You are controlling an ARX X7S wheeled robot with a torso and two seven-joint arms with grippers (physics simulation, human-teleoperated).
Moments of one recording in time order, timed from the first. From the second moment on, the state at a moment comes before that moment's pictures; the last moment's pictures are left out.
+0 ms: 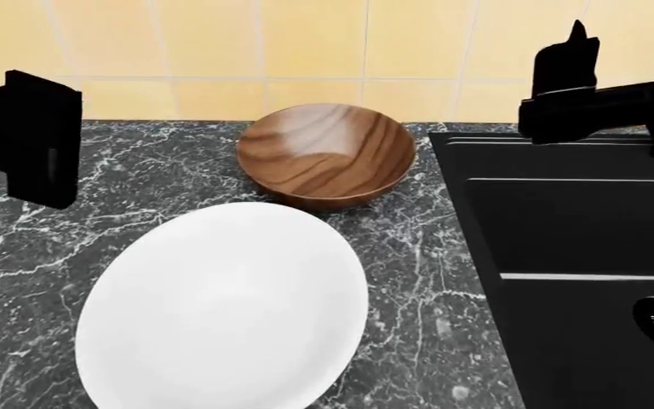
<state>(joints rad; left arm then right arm) -2.17 -1.04 1.12 0.35 -2.64 -1.08 -1.47 1.64 0.97 -0.77 -0.59 1.91 0.91 1.44</state>
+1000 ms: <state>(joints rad) -1.95 -1.03 1.27 0.34 -2.65 -1.06 -1.29 1.59 0.97 -0.80 -0.60 1.85 0.88 1.40</state>
